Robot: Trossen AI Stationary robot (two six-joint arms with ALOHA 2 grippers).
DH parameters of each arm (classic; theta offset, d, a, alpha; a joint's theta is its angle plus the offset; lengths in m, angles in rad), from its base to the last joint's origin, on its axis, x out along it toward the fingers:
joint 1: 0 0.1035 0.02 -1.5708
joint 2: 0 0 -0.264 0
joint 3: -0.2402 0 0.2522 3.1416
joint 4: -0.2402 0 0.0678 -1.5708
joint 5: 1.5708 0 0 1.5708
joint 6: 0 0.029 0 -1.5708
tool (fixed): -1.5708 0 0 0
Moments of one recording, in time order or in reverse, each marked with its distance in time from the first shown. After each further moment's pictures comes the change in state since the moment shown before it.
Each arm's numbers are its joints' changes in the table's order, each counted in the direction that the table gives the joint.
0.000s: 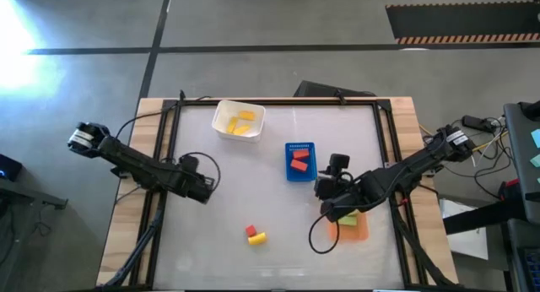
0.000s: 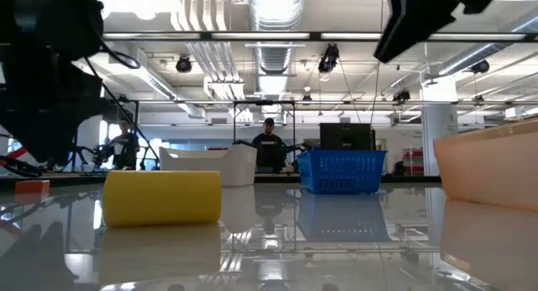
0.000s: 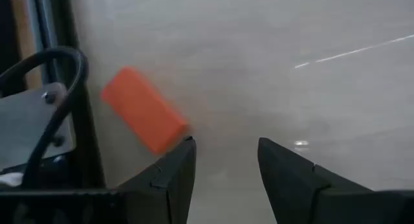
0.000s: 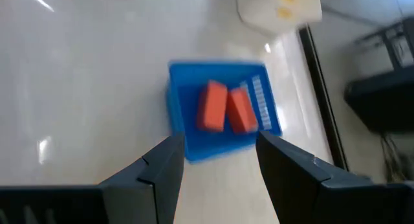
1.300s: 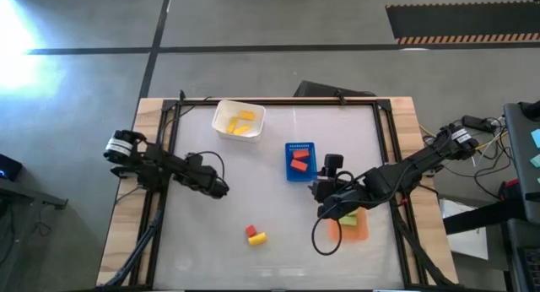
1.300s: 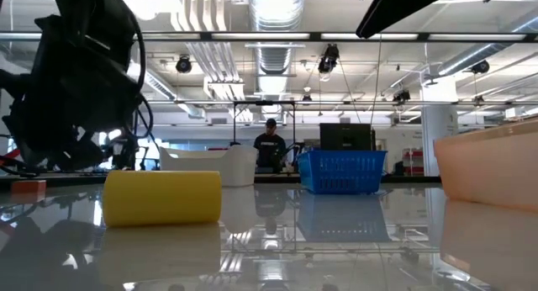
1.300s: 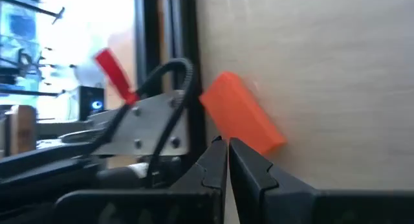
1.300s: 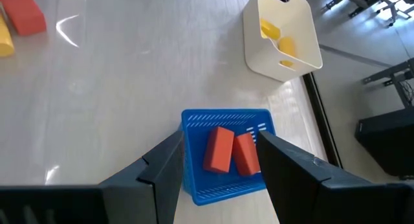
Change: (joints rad) left arm 0.156 0.422 -0.104 -0.245 -0.041 0.050; right arm 0.000 -0.041 0.002 0.187 0.001 -0.166
